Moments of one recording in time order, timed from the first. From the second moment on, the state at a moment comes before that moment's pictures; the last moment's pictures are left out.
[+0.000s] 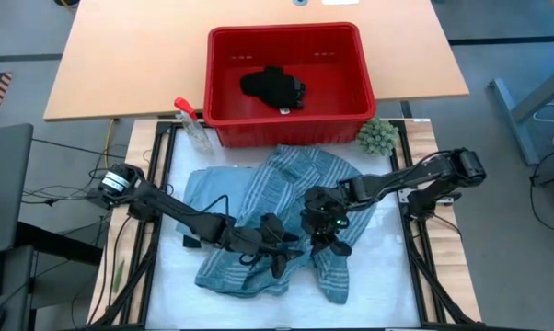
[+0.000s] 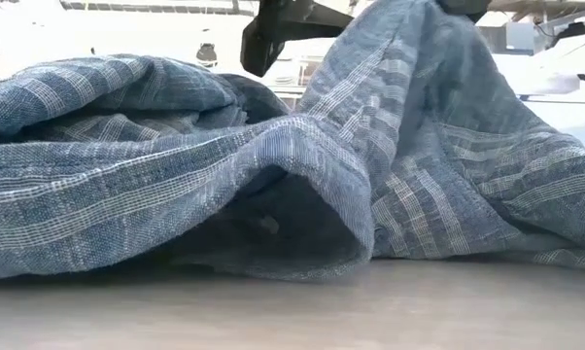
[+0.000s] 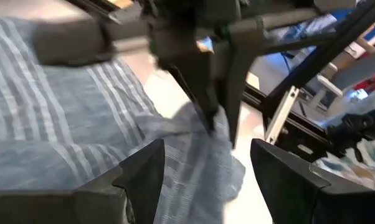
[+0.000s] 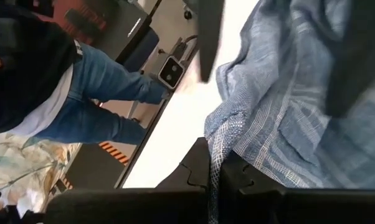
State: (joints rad) left arm -0.37 1.76 1.15 0.29 -0.37 -0.66; right arm 0.15 1.53 1.11 -0.39 -0.64 0.05
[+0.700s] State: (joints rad) left arm -0.31 1.77 1.15 0.30 -0.19 -0.65; right arm 0.12 1.53 1.11 -0.31 -0.63 0.12
